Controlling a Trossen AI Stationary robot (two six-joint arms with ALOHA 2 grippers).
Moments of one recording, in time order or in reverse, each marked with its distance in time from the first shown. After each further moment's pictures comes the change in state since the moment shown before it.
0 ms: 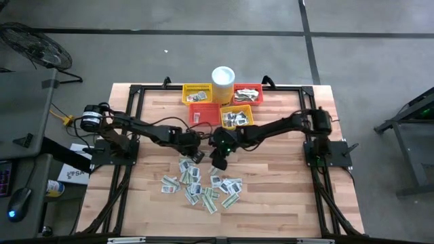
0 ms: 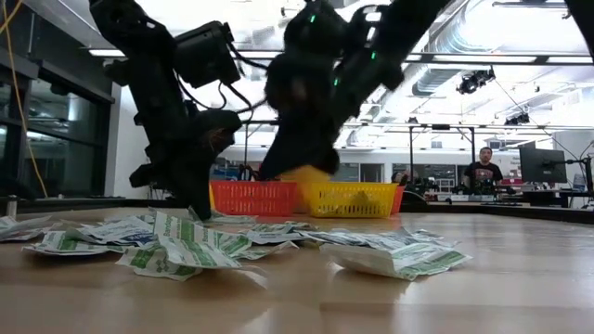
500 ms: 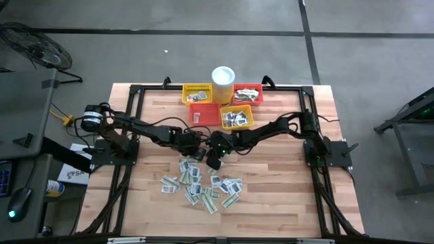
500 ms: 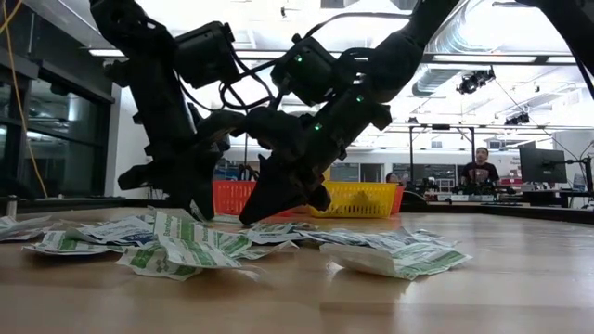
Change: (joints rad) left arm 0.001 0.008 0.001 0.010 0.009 -0.220; right arm 0.000 0.162 0.003 0.168 0.098 0.057
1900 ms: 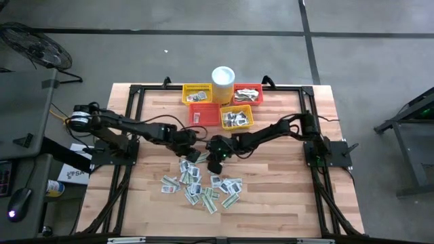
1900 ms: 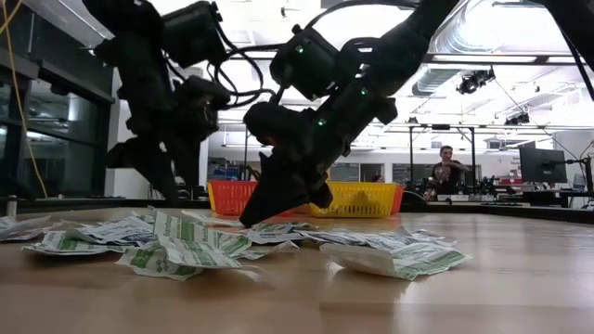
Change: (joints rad) left arm -0.014 -0.137 0.001 -0.145 0.103 0.062; right arm 0.032 -0.007 0.003 -0.049 0.046 -0.032
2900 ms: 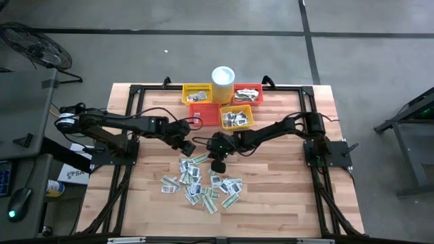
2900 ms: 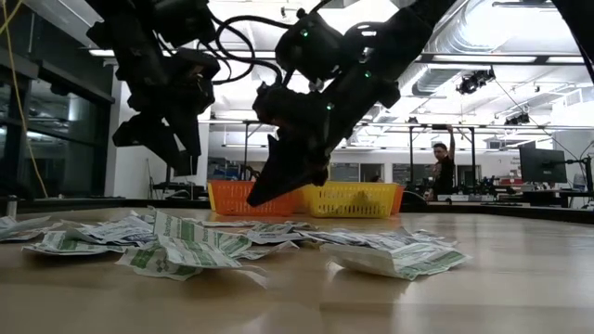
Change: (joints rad) left arm 0.071 -0.164 -0.001 -0.084 -0.015 0.139; right arm 0.000 -0.071 -0.003 -0.038 -0.021 -0.169
